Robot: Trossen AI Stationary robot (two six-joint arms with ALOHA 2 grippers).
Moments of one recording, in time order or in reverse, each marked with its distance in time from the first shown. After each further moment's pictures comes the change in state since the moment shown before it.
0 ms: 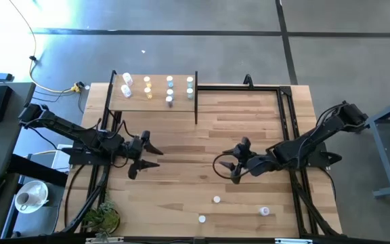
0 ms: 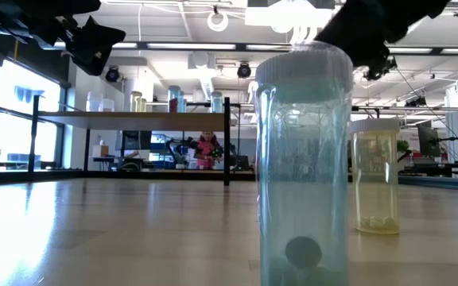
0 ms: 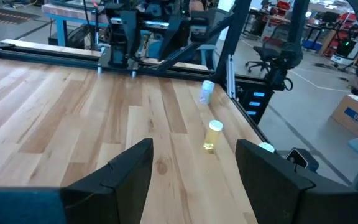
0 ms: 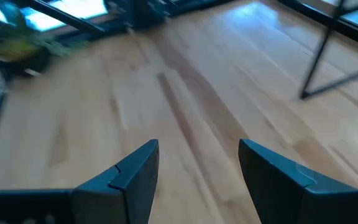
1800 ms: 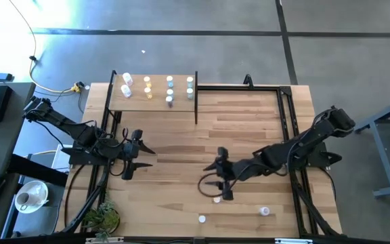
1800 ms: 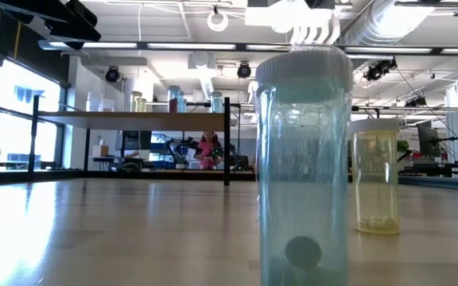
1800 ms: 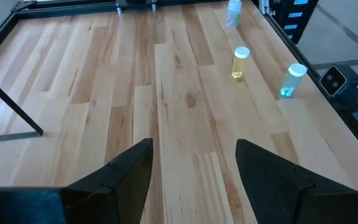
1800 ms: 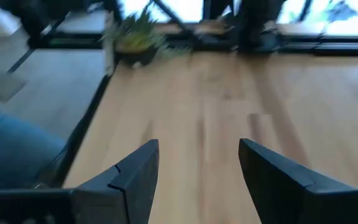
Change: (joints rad) left arm -0.163 0.001 0.311 -0.700 -0.227 0.053; right arm -0.003 0.217 0.369 -0.033 -0.310 -0.355
